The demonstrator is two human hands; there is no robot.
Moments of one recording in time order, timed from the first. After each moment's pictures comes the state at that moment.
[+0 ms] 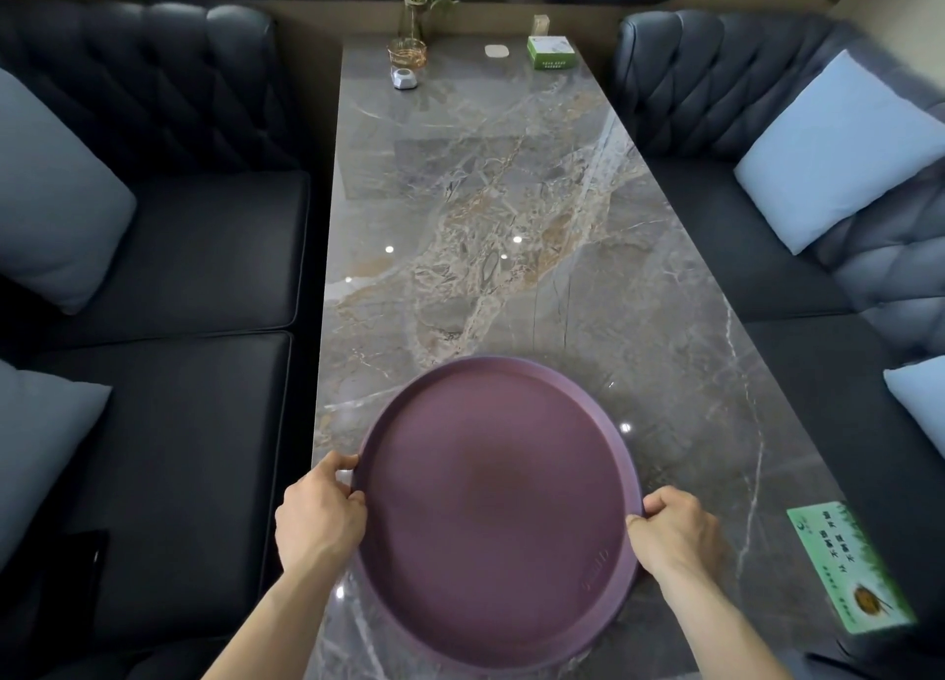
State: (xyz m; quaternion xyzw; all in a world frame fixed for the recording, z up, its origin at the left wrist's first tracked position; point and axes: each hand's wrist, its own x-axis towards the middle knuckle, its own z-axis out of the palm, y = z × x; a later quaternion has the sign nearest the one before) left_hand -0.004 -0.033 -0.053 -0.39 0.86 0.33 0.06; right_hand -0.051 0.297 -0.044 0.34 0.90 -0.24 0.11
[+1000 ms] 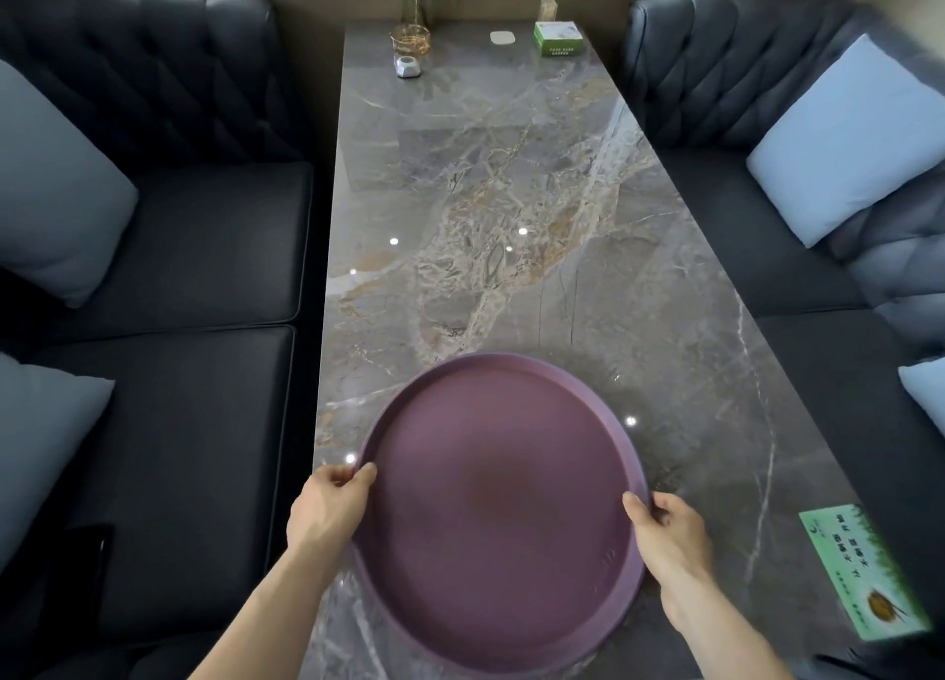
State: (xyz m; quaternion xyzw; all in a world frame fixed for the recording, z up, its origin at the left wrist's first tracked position) left_hand -0.014 -0.041 -0.078 -0.47 0.77 0.42 0.12; right_hand -0.045 0.306 -0.079 0.35 0.81 -0.46 0.13
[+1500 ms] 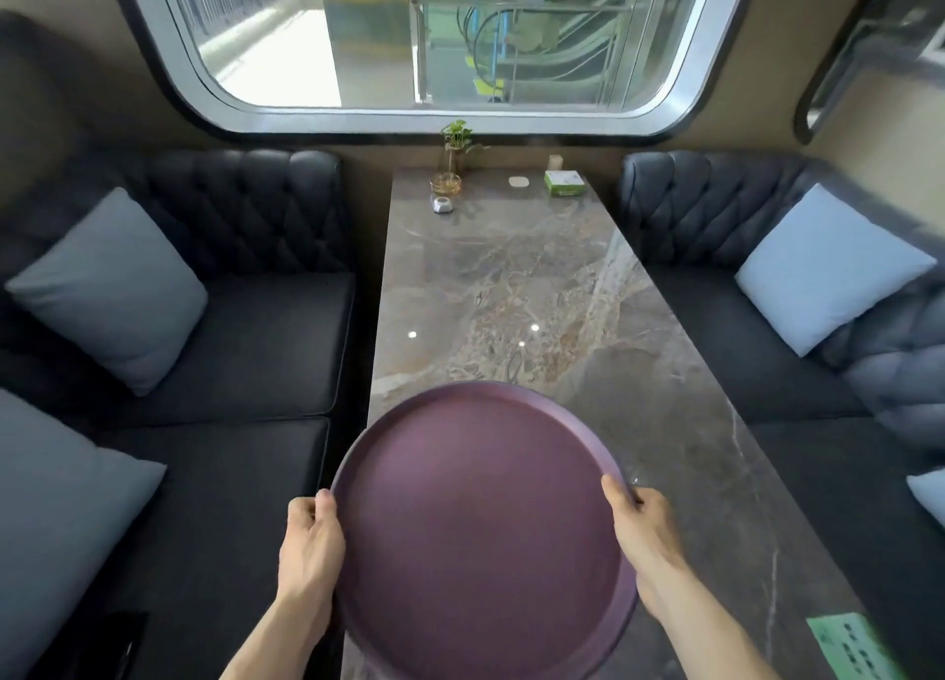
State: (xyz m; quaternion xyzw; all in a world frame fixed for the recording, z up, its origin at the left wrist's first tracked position) left_hand -0.013 -0.078 0.022 -0.47 0.70 0.54 -0.05; right_hand -0.104 0.235 0.029 0.26 0.79 -0.55 0.10
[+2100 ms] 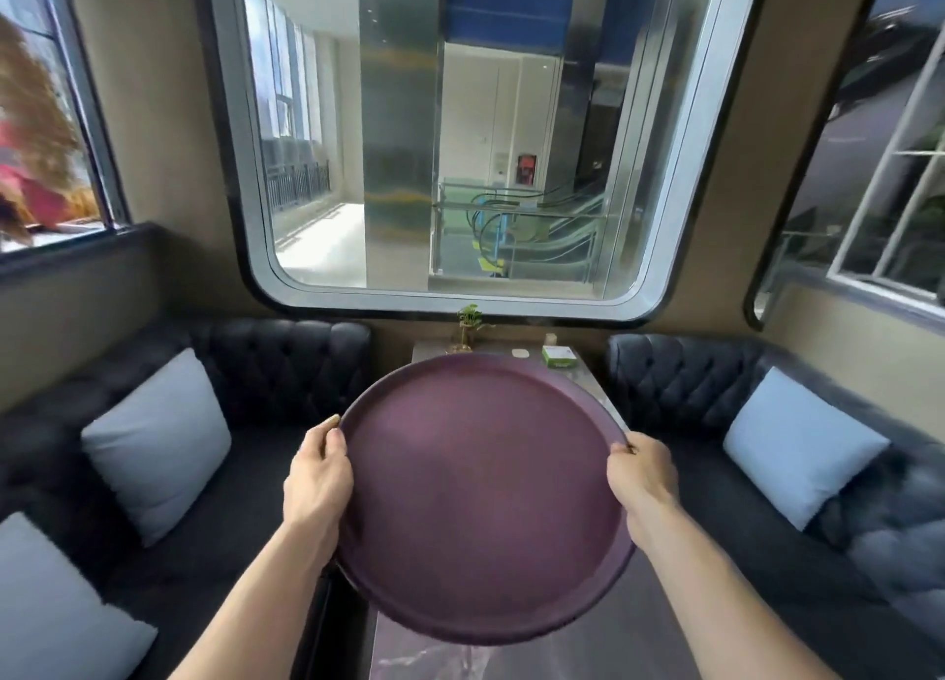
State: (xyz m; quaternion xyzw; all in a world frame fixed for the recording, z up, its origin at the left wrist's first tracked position) left_hand -0.081 -0.135 0.245 -0.33 0.69 0.60 -0.24; right_hand -0.165 0.169 0.276 0.14 0.84 -0.52 -0.10
